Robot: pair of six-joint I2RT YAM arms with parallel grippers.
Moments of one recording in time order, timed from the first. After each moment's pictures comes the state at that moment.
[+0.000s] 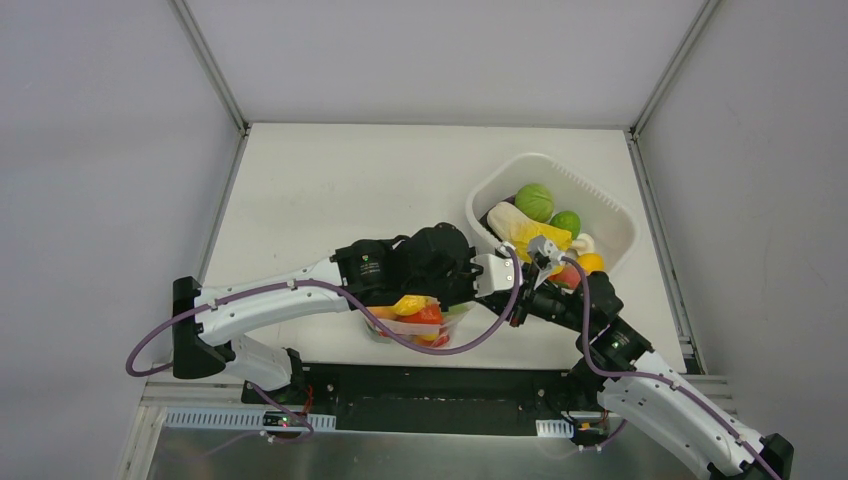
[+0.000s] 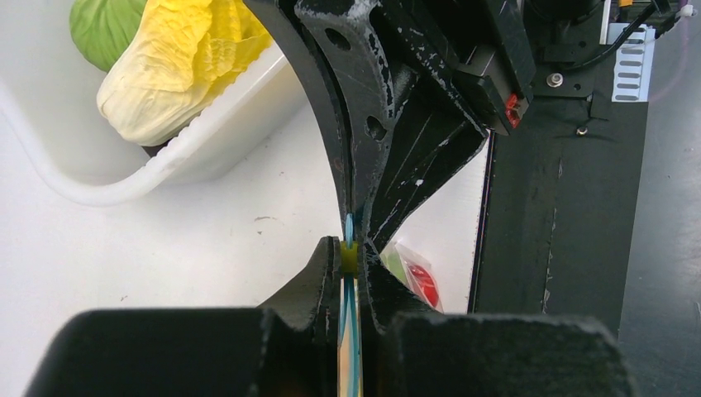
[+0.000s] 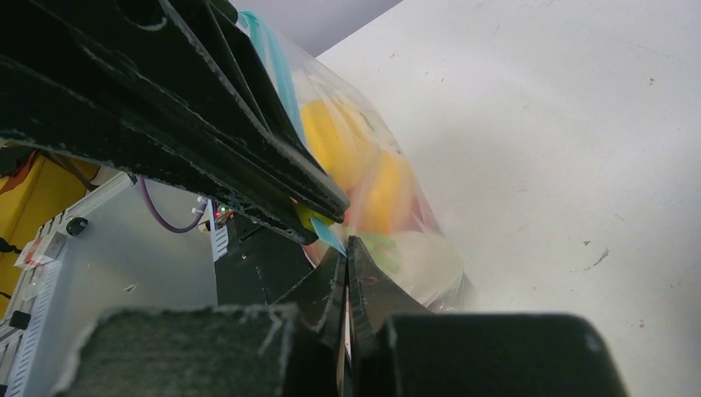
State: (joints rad) left arm -1.26 1.39 1.38 -0.60 0.02 0.28; right arm 0.74 0.46 0.34 0.09 -0.47 0.41
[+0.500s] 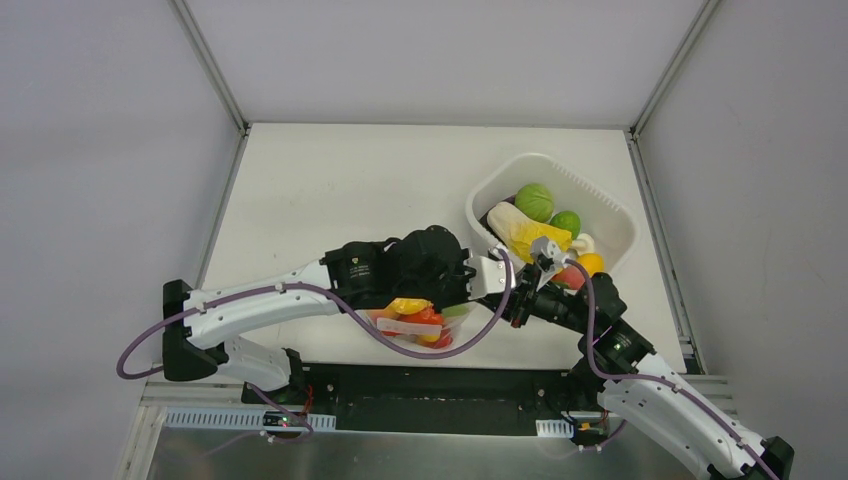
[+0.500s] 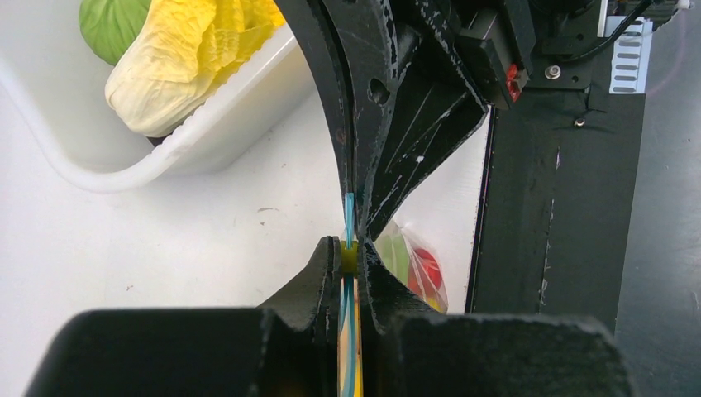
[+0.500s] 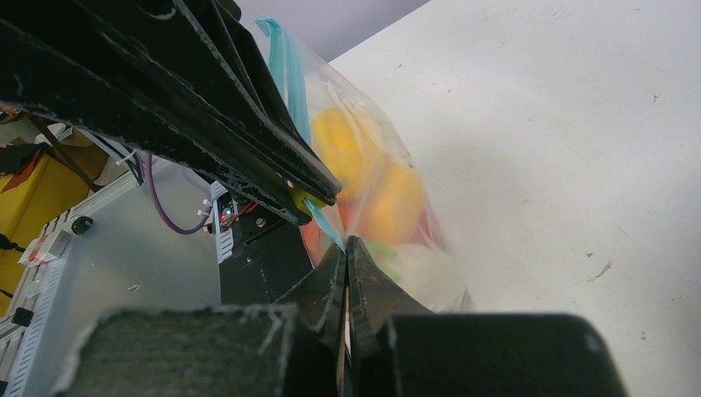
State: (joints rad) left arm -1.26 1.35 1.37 -0.62 -0.01 0.28; right arm 0.74 0.44 0.34 0.10 -0.48 0.41
